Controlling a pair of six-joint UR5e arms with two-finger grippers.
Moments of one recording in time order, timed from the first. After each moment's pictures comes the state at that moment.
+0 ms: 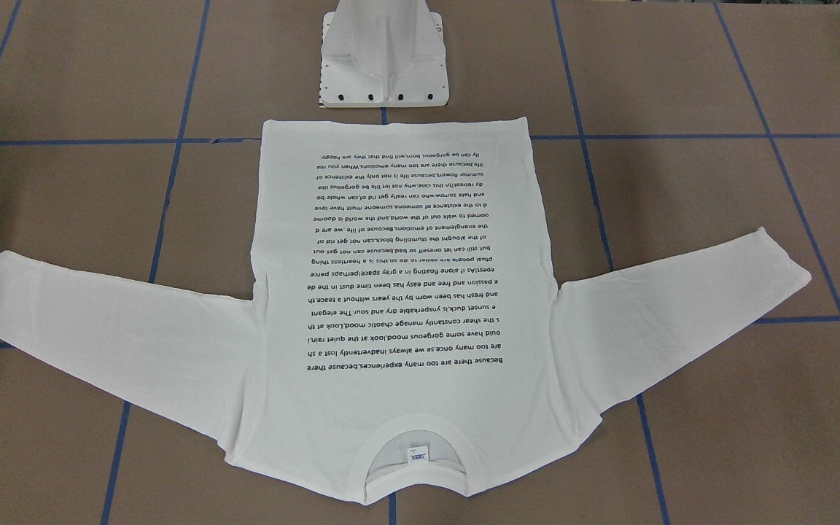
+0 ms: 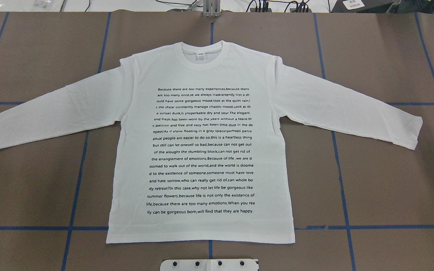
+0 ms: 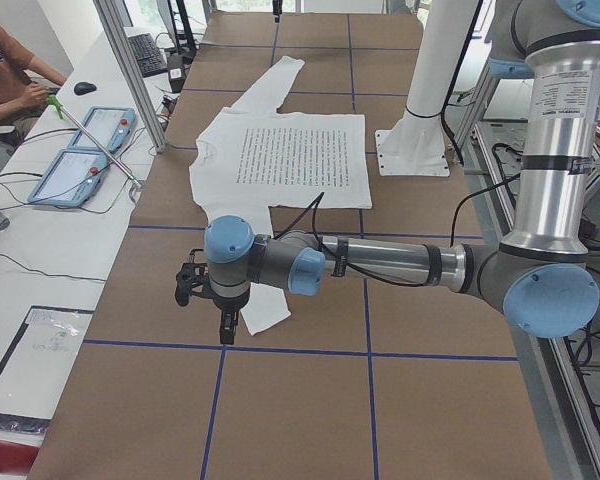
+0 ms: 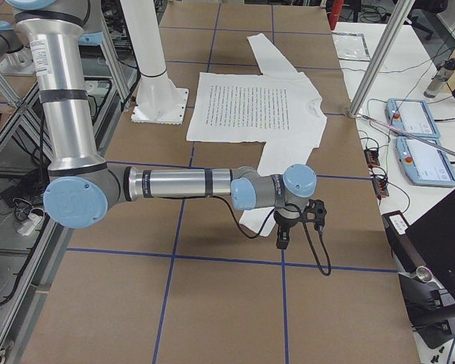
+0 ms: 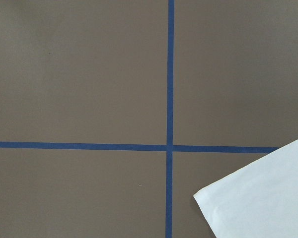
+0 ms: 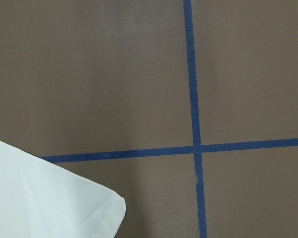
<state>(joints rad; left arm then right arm) -1.55 -1.61 -1.60 -1.73 -2.32 -0.18 1.45 -1.44 1.48 -1.48 2.35 0.26</state>
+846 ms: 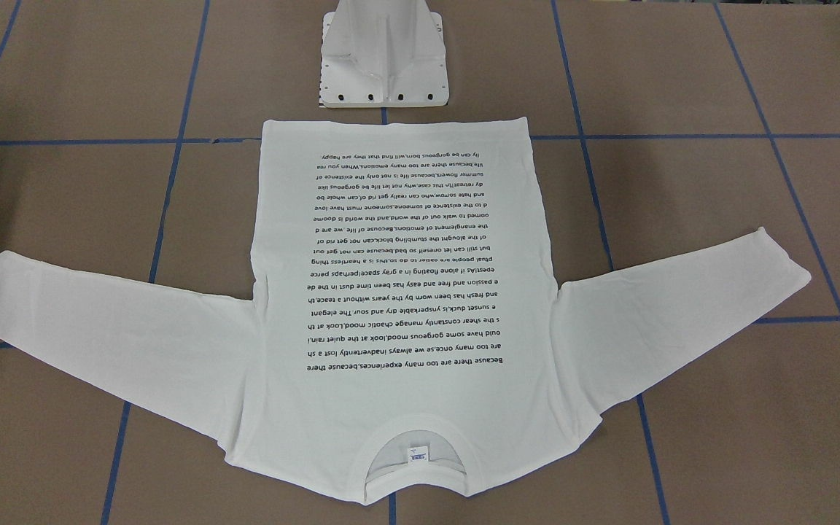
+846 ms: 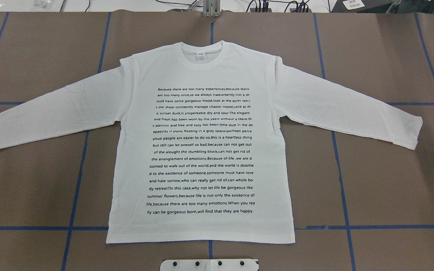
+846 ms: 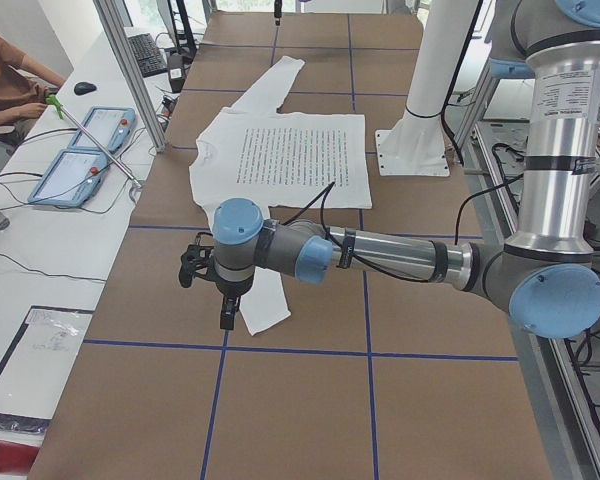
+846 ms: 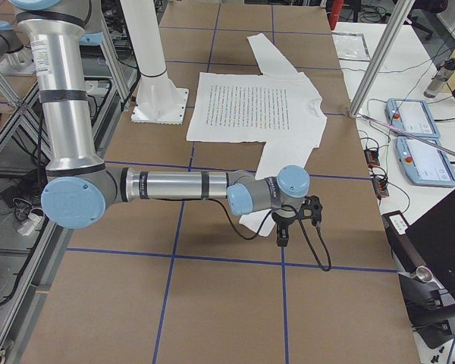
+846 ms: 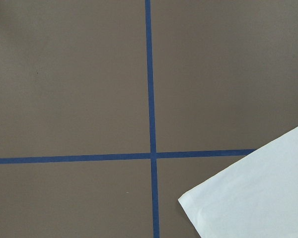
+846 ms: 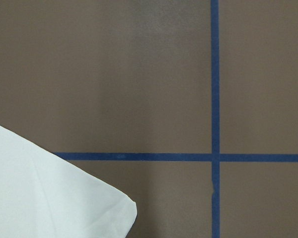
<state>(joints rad) -1.54 -1.58 -1.68 -1.74 -2.31 -0.18 1.42 -1.47 1.47 -1.32 2.37 0.28</state>
